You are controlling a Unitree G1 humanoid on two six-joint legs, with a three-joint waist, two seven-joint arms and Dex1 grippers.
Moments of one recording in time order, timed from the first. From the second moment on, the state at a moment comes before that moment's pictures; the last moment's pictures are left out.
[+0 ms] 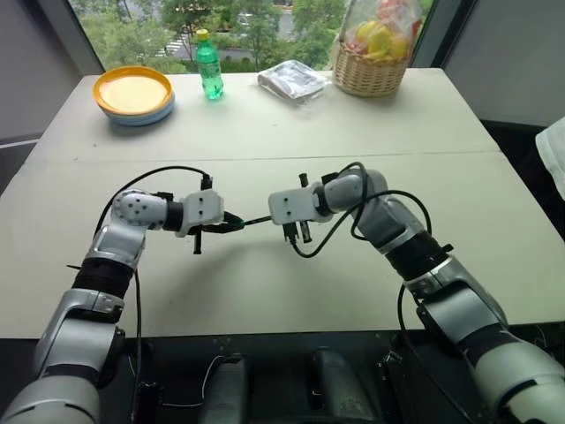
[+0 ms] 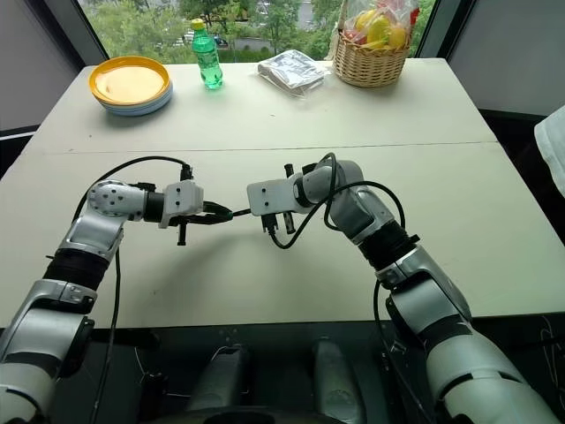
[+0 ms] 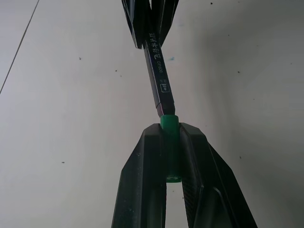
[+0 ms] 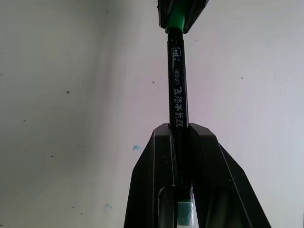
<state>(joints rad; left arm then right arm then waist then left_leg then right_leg) -0.68 0.62 -0.17 0.51 -0.01 -0.27 -1.28 -0.92 -0.37 0.49 0.28 -0.38 0.12 1.14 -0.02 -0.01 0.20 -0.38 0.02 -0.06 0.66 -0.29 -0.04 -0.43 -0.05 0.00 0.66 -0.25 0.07</state>
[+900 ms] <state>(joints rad) -0.68 0.59 -0.12 0.51 -0.08 -0.24 -1.31 -0.92 -0.37 0.45 0.23 -0.36 0.19 1.18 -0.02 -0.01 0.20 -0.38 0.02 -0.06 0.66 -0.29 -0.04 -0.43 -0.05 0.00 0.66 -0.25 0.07</state>
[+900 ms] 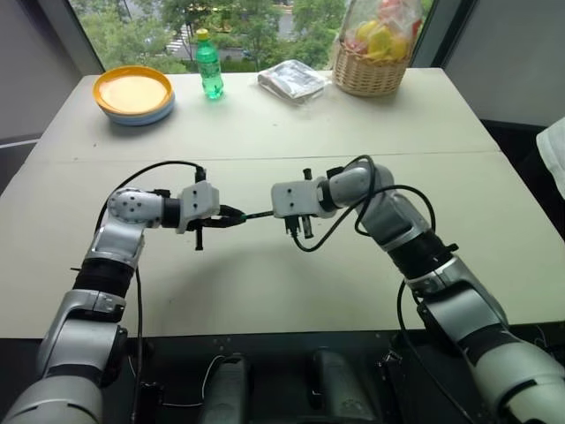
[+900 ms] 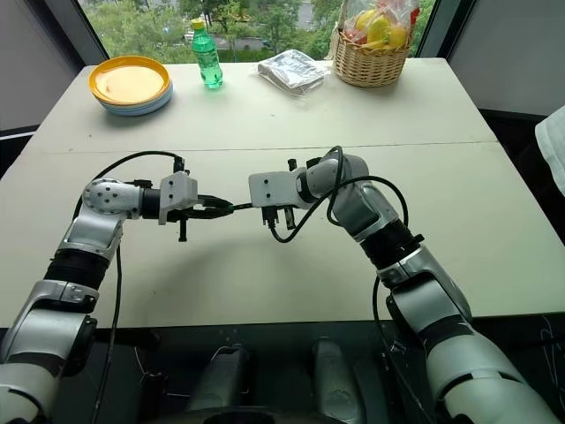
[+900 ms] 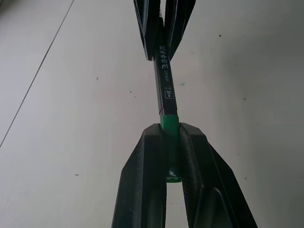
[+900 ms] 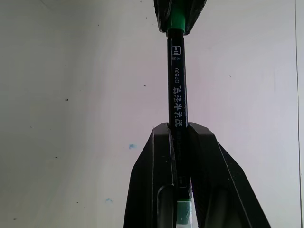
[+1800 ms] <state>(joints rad) -0.68 0.57 -0.08 0.47 -0.07 -0.19 -1.29 -0.92 -0.35 0.42 0.22 -0.36 0.24 1.16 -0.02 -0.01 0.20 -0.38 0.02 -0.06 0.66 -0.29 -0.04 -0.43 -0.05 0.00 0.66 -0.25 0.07</state>
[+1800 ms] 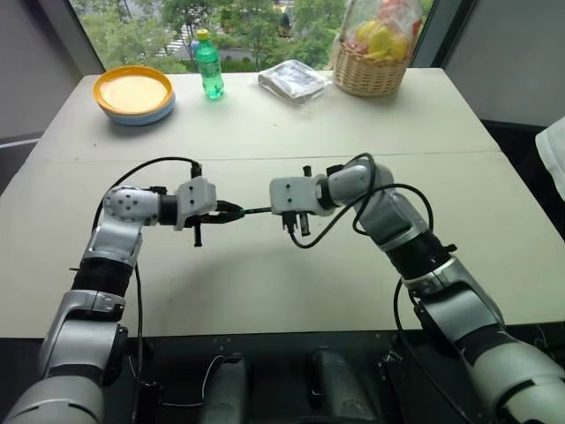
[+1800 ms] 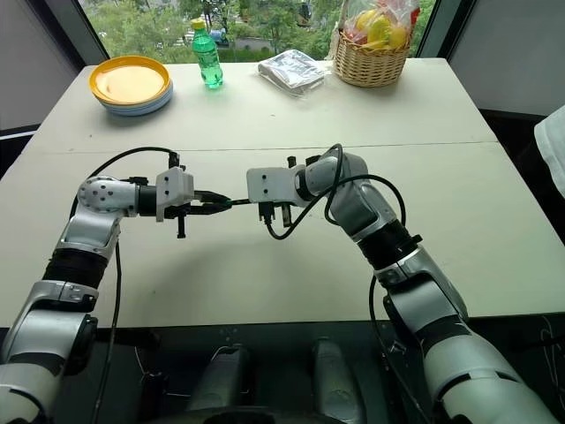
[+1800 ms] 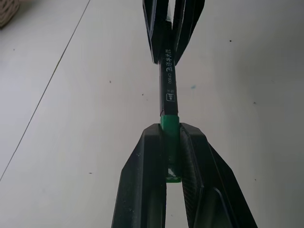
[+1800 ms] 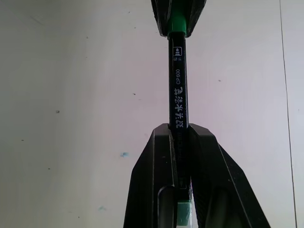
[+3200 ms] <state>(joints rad) -0.64 0.62 -0.10 0.39 0.00 -0.23 -1.38 -0.92 -0.34 0.47 0.24 -0.37 0.19 1.22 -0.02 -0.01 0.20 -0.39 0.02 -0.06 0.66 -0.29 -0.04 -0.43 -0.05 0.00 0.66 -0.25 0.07</state>
